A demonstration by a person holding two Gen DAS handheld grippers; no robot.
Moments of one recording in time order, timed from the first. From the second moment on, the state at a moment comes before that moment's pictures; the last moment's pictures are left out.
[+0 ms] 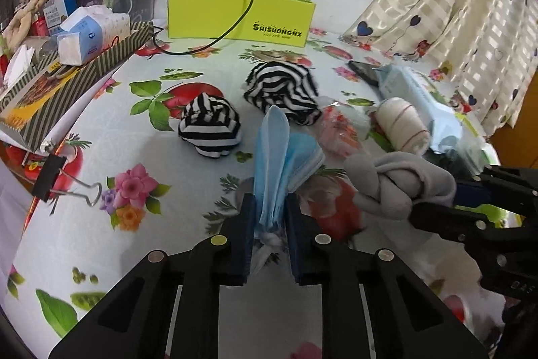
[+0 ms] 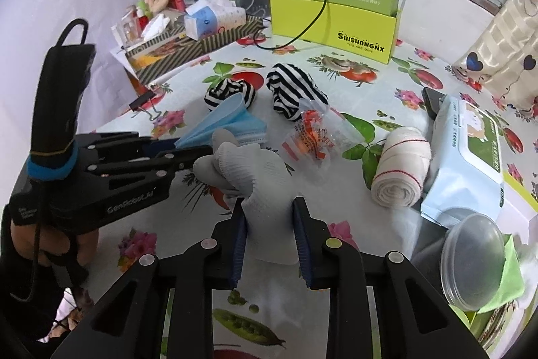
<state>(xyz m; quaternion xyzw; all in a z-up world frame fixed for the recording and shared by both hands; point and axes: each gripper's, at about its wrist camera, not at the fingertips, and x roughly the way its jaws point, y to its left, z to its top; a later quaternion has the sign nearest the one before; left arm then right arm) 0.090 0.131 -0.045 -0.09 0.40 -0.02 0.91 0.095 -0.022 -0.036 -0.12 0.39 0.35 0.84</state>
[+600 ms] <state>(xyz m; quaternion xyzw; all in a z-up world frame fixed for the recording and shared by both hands) 0.046 0.095 0.009 -0.09 0.35 -0.04 0.93 0.057 -0.071 0.007 -0.08 0.34 0.34 0.88</state>
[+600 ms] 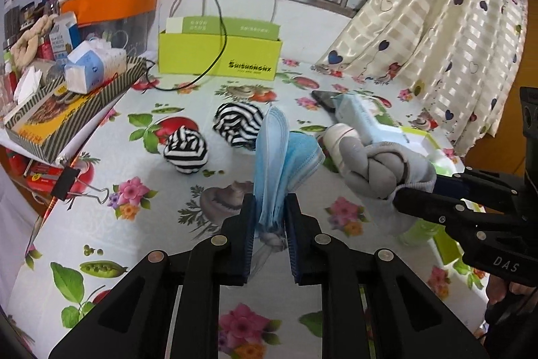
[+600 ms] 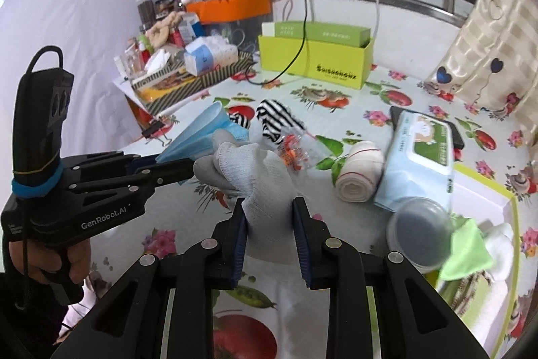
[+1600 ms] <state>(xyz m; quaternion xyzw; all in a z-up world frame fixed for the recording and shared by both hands) 0.044 -0.002 0.056 -0.04 0.31 -0.13 0.94 0.032 -0.207 0.042 -0.02 0.29 0.23 0.93</state>
